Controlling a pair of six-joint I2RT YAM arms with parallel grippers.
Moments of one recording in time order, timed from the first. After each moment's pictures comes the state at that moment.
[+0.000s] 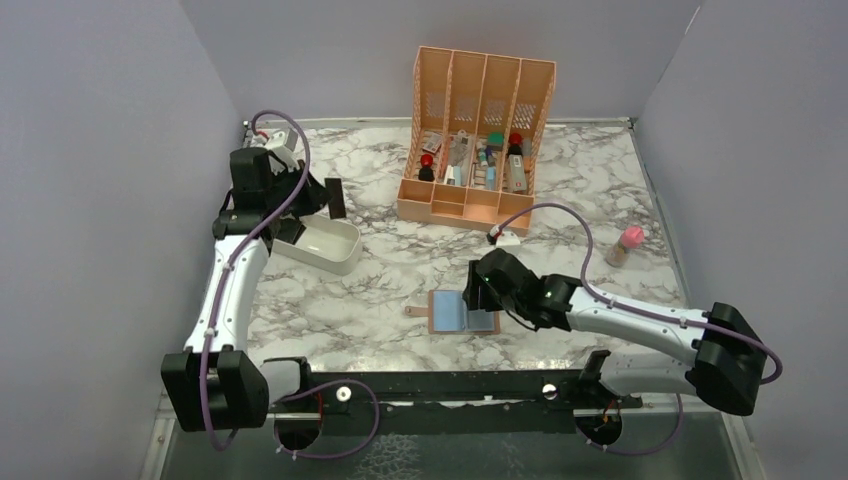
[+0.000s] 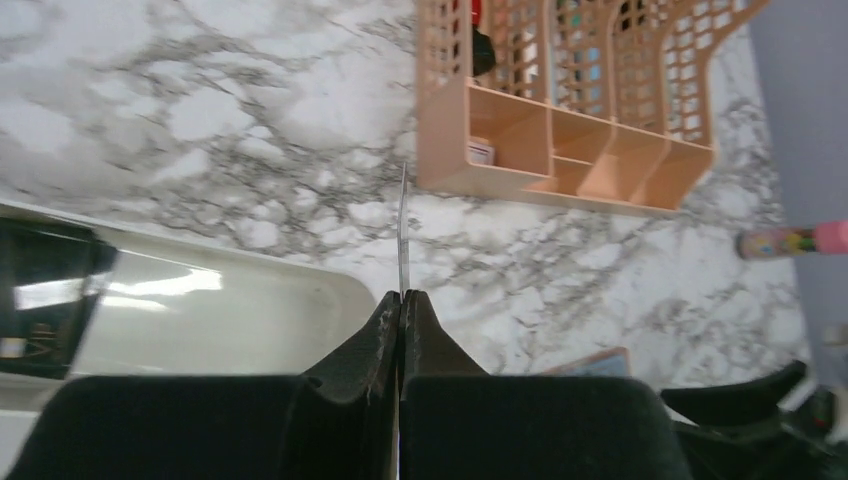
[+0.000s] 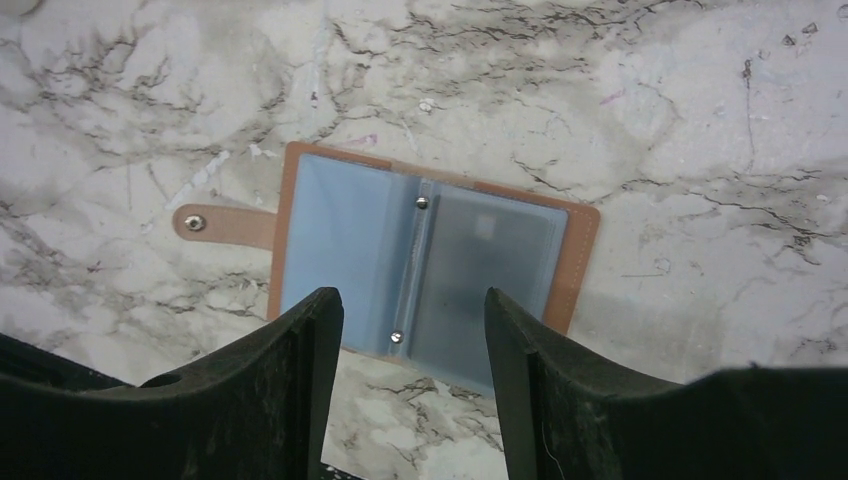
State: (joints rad) left arm 0.05 1.22 1.12 -0.44 0.41 -0.23; right arm 0.99 1.17 0.69 -0.34 0.34 0.74
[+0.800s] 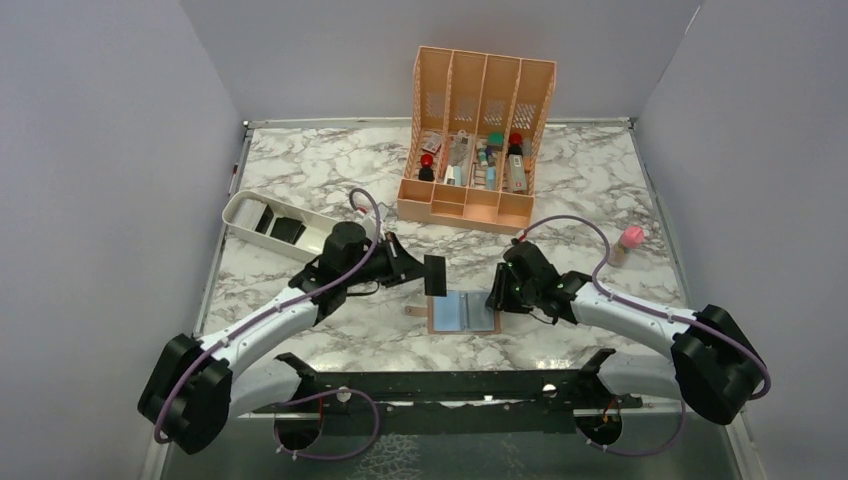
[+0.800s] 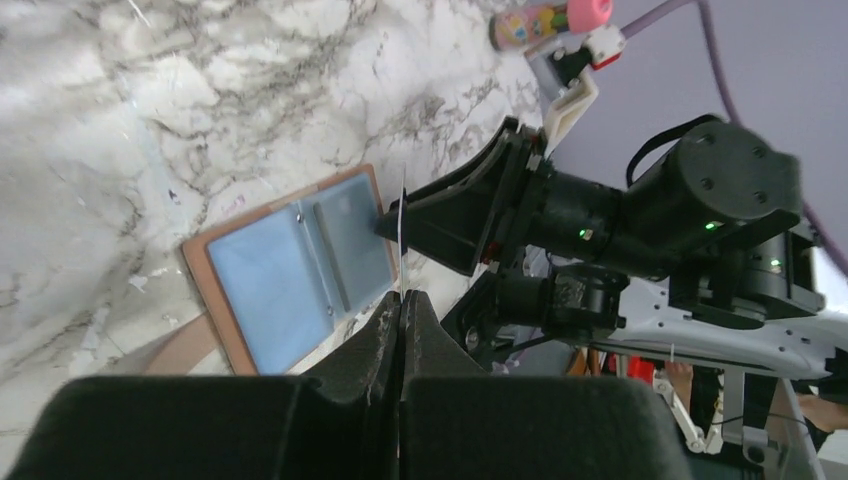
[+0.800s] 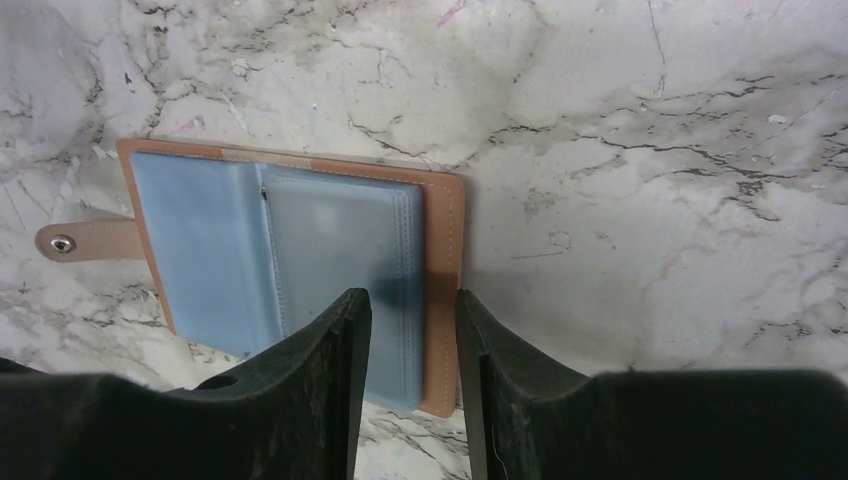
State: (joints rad) left arm -0.55 1.06 0.55 0.11 0.47 -0.92; right arm 0.70 1.21 0.54 -0.30 0.06 0.74
